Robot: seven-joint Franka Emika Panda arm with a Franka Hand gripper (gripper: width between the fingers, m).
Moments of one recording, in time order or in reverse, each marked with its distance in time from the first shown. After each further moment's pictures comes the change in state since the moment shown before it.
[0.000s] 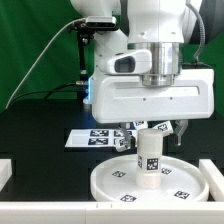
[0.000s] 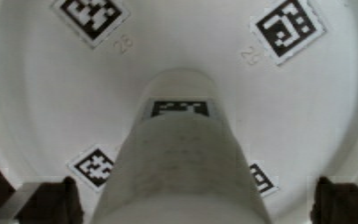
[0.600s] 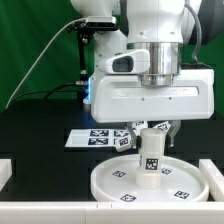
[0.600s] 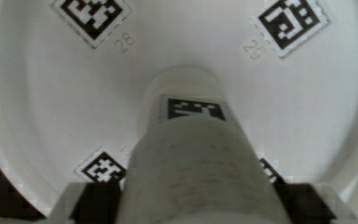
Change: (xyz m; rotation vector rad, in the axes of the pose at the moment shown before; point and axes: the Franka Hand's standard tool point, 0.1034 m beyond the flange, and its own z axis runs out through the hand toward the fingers) arm -0.001 0.001 0.002 0.000 -0.002 0.271
